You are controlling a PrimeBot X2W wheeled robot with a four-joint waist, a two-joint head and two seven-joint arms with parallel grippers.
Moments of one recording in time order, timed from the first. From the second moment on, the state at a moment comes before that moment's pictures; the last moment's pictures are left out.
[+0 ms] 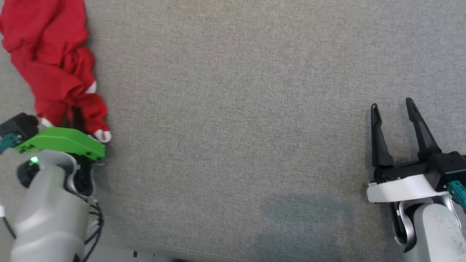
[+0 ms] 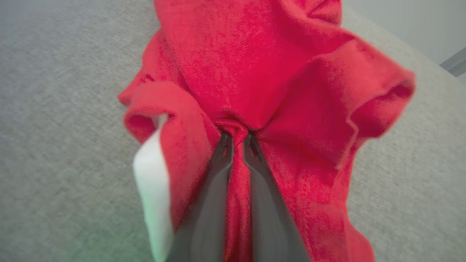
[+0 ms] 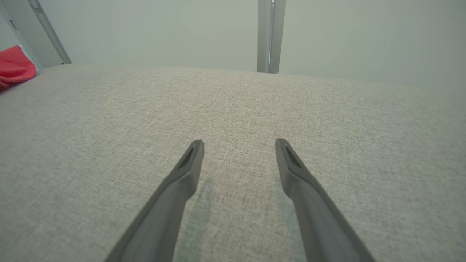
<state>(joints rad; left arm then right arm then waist) -0.71 0.24 -0.21 0.99 -0.83 -0.12 -0.22 -0.15 -0.08 -0.06 -0.03 -0.01 0.13 -0.26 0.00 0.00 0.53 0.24</state>
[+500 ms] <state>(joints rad) -0.60 0.25 -0.55 0.43 -0.95 -0.13 -0.17 -0.10 -0.05 -0.01 0.02 0.09 0.13 -0.26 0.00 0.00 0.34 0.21</state>
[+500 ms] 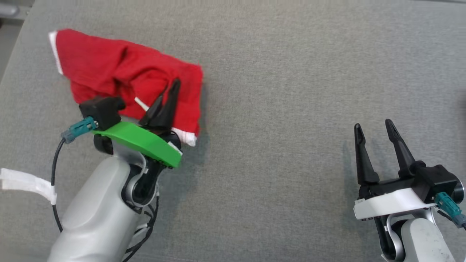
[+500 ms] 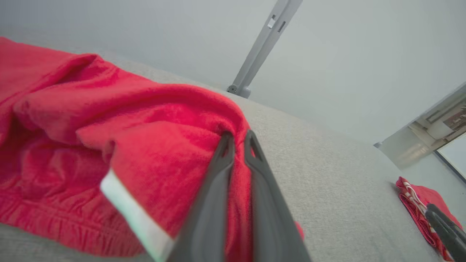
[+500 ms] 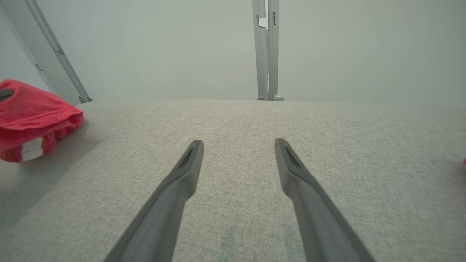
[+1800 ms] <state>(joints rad) -0.54 0.11 -0.56 0.56 -1.17 0.01 -0.05 -0.06 -0.05 -0.02 0.03 0.21 0.13 -0.26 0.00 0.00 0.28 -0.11</state>
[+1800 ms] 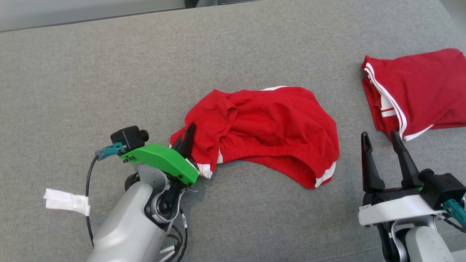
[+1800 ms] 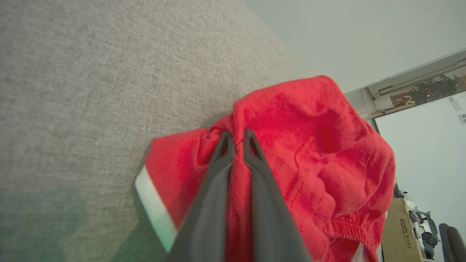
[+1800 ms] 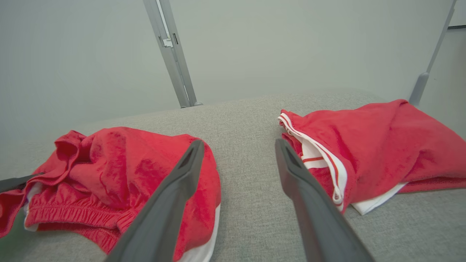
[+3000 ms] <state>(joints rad) 0.00 0.18 -0.34 0.16 -0.53 0.05 -0.26 0.16 -0.05 -0.16 0.00 0.16 0.13 -0.26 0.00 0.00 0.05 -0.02</state>
